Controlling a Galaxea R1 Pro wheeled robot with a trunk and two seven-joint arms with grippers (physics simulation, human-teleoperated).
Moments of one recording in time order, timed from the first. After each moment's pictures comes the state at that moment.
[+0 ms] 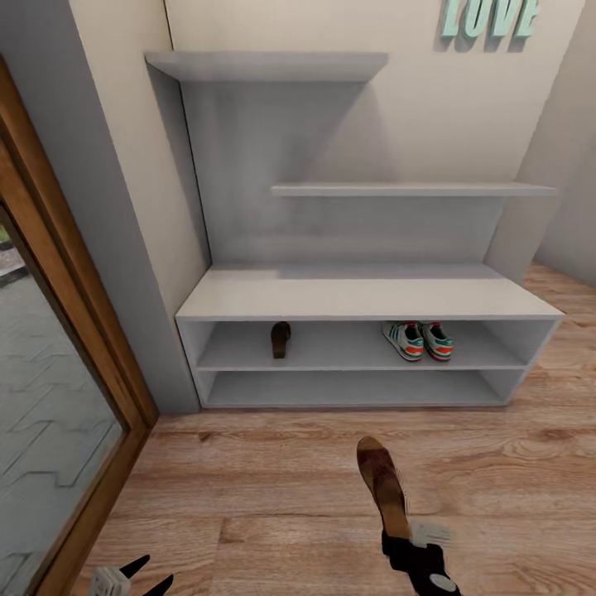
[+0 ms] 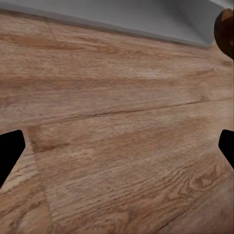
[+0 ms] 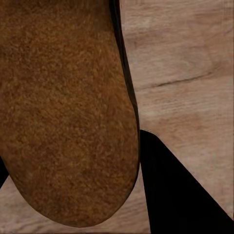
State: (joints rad) left arm -0.20 0.28 0.27 -0.44 0.19 -0.35 -1.09; right arm -0.25 0.04 -0.05 -0.70 -0.05 0.06 -0.14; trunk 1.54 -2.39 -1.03
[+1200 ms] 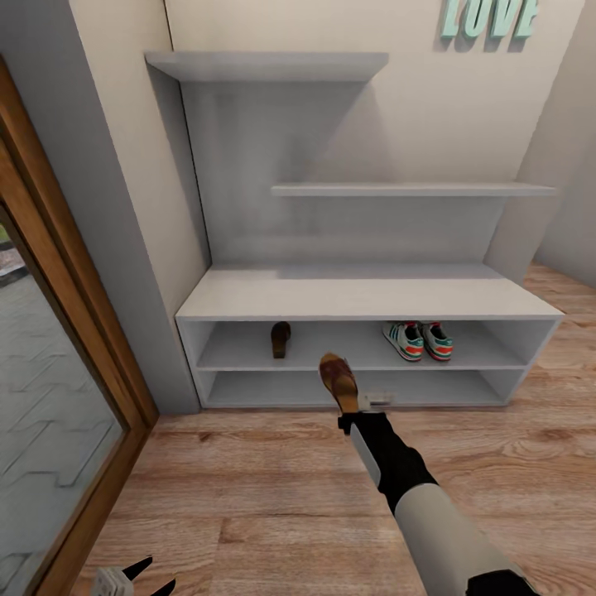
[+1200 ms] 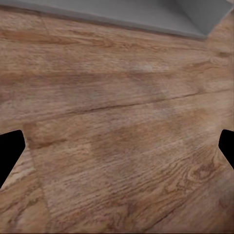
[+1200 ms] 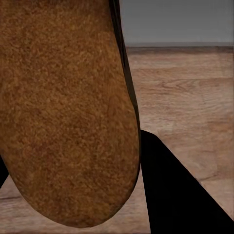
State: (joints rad) left arm -0.20 0.28 0.26 -0.45 0.16 -0.35 -1.09; right arm -0.74 0.17 0.08 -0.69 -0.05 0.55 -0.34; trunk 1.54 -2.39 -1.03
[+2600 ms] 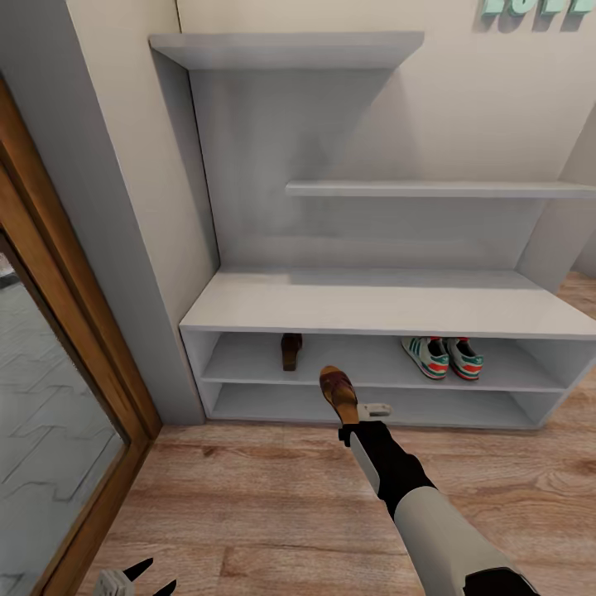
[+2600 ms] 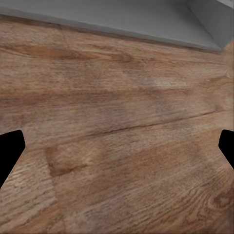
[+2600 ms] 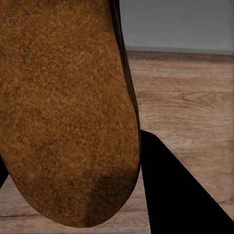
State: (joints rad) left arm -0.20 0.27 0.27 -0.45 0.15 -0.35 -1.09; right arm -0.74 0.17 0.08 -0.62 -0.05 0.55 -0.34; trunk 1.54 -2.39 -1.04
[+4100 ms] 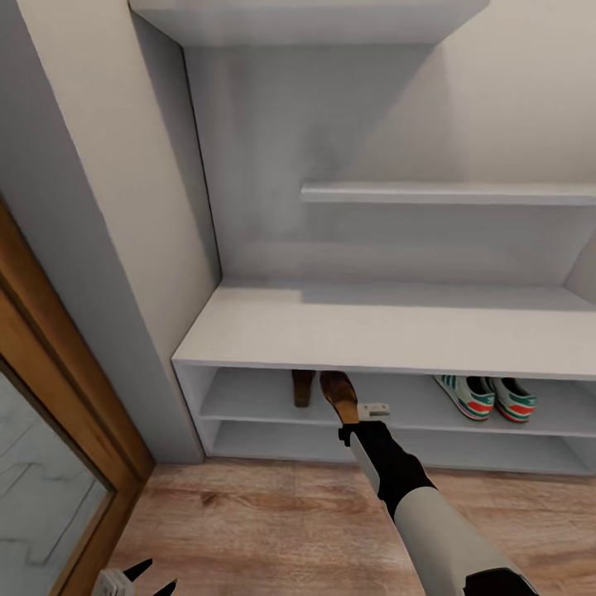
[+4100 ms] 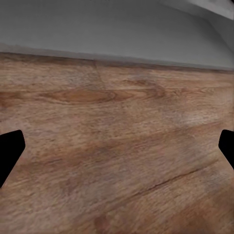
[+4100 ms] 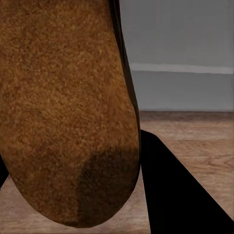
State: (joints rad) left arm -0.20 0.27 0.27 -0.44 0.15 -0.35 -1.08; right arm -0.74 0.17 0.07 -0.62 -0.05 0.54 -0.34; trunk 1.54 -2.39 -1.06
